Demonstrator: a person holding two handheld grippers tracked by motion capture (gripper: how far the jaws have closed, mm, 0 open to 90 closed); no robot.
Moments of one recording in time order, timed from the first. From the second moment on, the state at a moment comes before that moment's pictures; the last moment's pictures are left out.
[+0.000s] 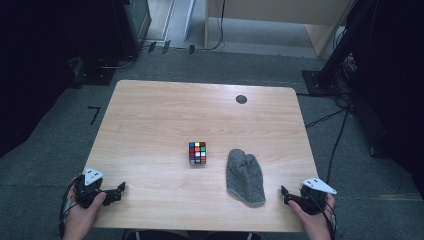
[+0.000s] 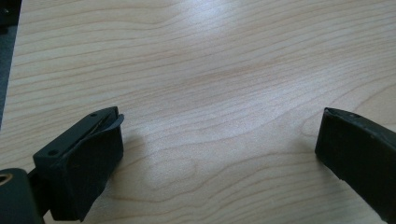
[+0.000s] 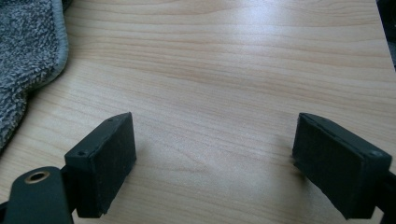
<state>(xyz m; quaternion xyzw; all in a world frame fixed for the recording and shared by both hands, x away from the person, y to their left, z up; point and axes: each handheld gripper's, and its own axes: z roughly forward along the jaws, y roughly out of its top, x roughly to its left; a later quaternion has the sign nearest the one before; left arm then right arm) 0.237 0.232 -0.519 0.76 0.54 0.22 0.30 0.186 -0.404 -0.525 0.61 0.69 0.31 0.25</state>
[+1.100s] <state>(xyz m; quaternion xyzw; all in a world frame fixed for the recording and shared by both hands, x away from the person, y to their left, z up) 0.236 0.224 -0.519 0.77 0.52 0.21 0.30 0.198 -0.271 -0.488 0.52 0.70 0.42 0.24</state>
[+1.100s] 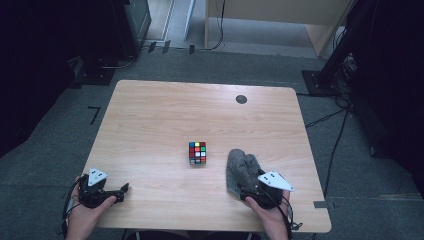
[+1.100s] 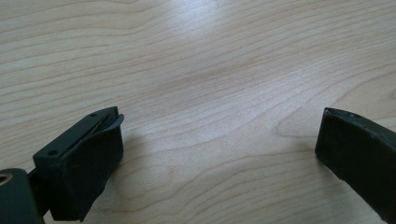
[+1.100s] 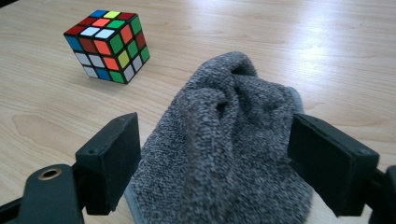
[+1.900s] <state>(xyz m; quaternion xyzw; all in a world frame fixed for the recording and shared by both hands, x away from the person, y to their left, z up) 0.241 0.184 -0.509 0.77 0.52 0.20 0.31 0.218 -0.261 -0.523 0.53 0.74 0.35 0.22</state>
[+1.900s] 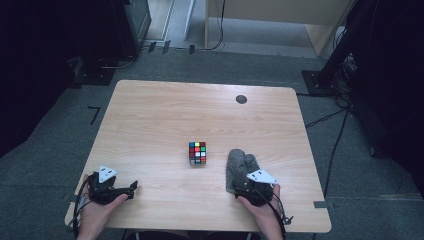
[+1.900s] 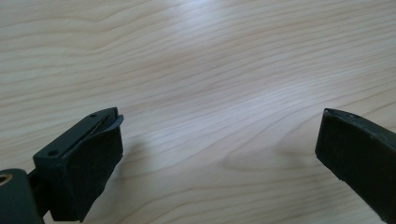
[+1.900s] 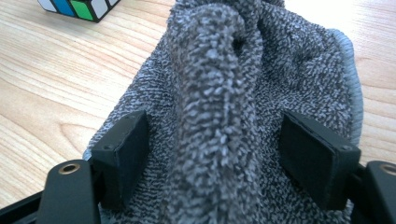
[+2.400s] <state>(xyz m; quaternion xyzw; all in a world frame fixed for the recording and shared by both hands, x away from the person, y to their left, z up) 0.257 0.076 -0.502 0.80 0.47 0.17 0.35 0.219 -0.260 -0.523 0.53 0.74 0.36 0.22</state>
